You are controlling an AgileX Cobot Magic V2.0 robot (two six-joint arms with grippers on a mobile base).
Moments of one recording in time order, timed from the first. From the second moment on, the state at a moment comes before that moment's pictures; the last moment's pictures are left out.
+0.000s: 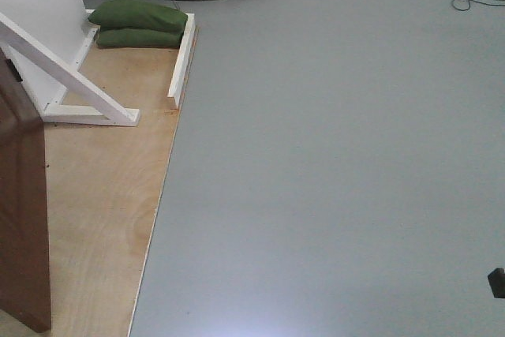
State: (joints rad) left arm -0.09 -0.01 0.03 0.01 0.08 -0.05; right arm -0.06 -0.01 0.03 0.07 0.10 -0.08
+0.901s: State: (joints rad) left arm 0.08 0.12 -0.33 -0.17 -0.07 -0.04; right arm -0.06 -0.01 0.03 0.07 0.10 -0.08
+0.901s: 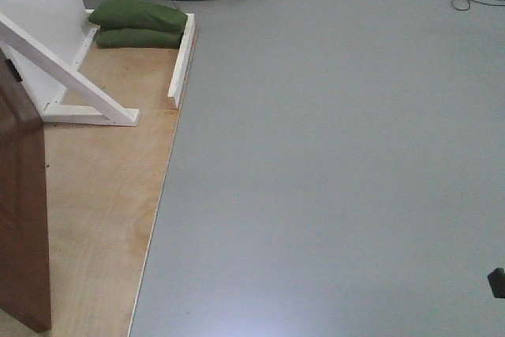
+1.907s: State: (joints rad) left arm 0.75 1.24 -1.49 -1.11 -0.12 0.43; right arm -0.06 -0.01 0.03 0.07 0.10 -0.08
